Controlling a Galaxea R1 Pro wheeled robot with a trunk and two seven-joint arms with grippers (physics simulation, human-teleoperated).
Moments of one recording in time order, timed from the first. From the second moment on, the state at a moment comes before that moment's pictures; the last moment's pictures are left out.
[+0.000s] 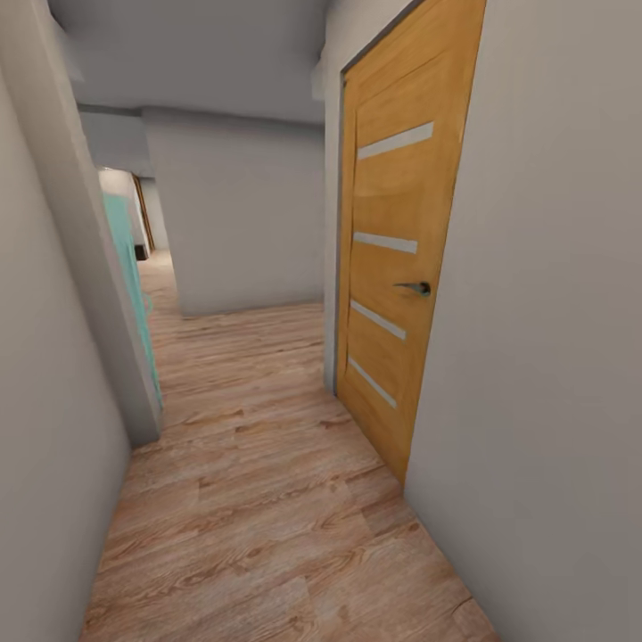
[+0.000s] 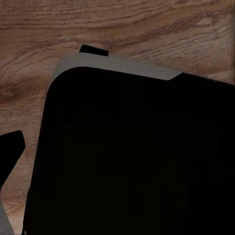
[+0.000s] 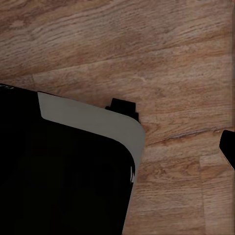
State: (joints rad) left arm 0.00 -0.03 0.01 -0.09 0.23 -0.09 0.00; right arm -0.17 -0.08 0.47 0.03 -0.28 -0.13 0.16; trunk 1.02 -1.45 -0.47
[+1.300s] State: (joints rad) left arm 0.00 -0.03 0.01 -0.09 0.23 -0.08 0.00; right arm -0.17 -0.08 0.47 0.03 -0.28 -0.14 0.16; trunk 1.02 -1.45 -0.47
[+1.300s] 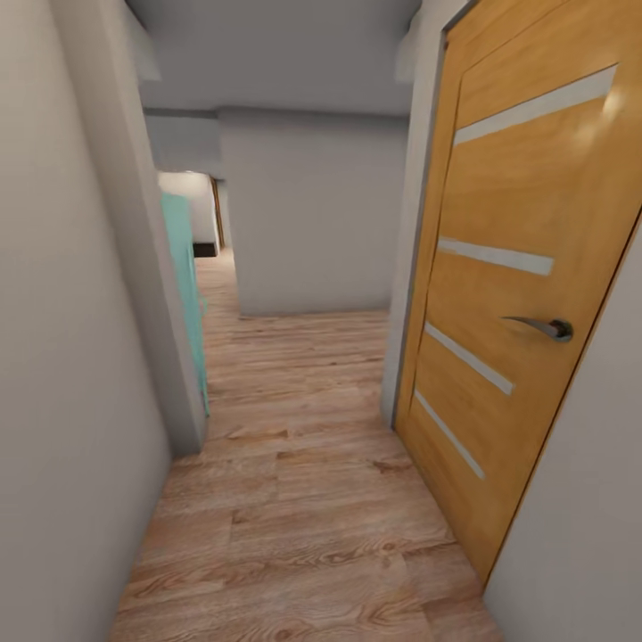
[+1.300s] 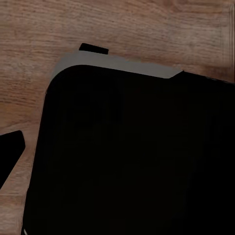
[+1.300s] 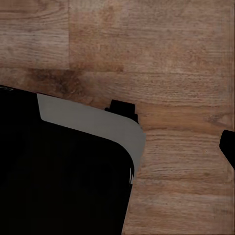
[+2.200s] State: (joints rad) left arm 0.00 -0.03 0.01 -0.09 0.27 -0.09 0.00; right arm -0.17 -0.08 0.47 0.03 -0.28 -0.13 0.16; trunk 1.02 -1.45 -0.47
